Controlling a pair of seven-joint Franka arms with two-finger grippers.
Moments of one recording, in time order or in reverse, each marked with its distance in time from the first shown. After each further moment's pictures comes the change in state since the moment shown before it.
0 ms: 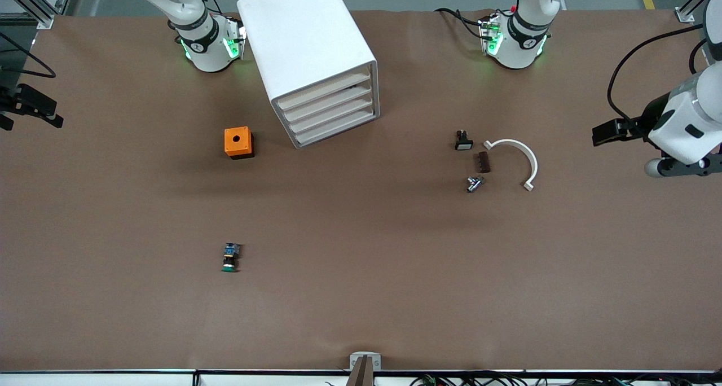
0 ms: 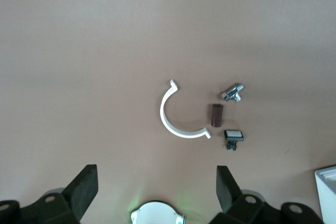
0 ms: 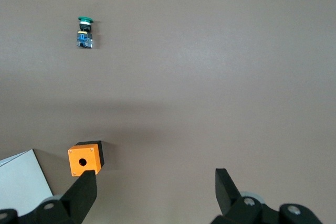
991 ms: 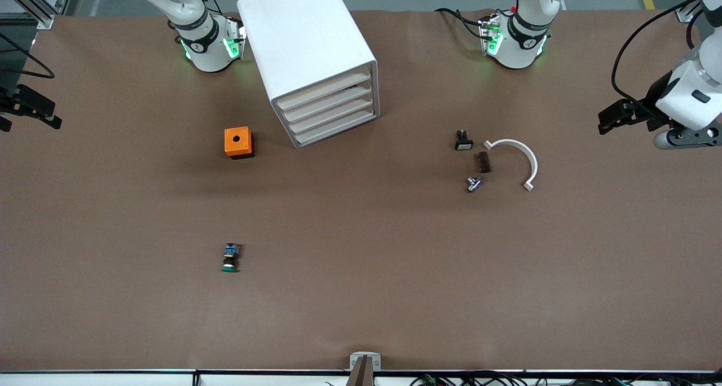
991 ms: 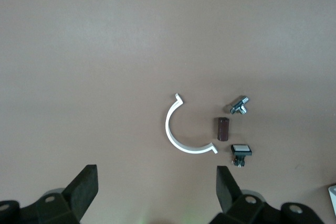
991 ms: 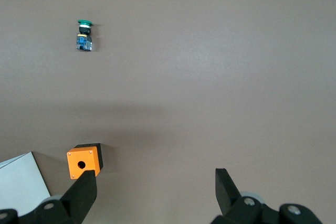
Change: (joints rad) left arm 0.019 -0.182 0.013 -0.256 0.000 0.224 0.045; right arm 0.000 0.000 -0.003 0.000 0.000 0.011 -0.004
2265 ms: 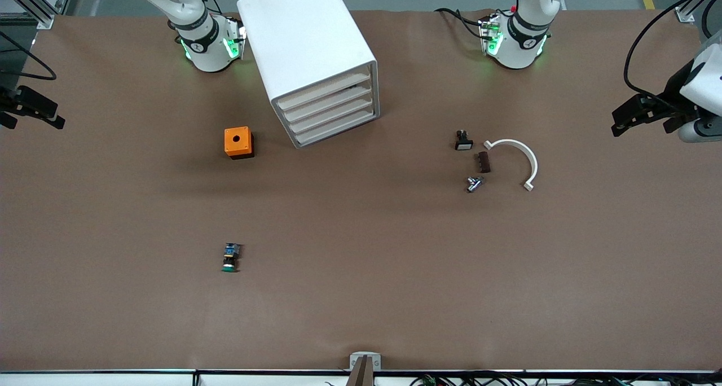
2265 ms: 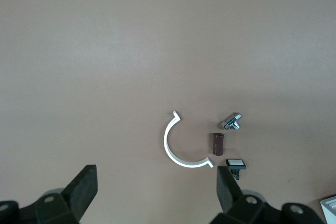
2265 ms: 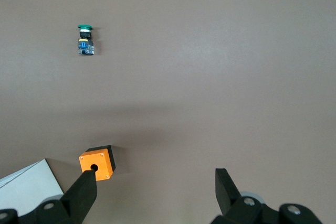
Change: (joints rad) left arm 0.003 0.006 -0.005 0.076 -0.001 -0.002 0.000; right arm 0.000 -0.001 0.001 0.000 0.024 -0.016 0.096
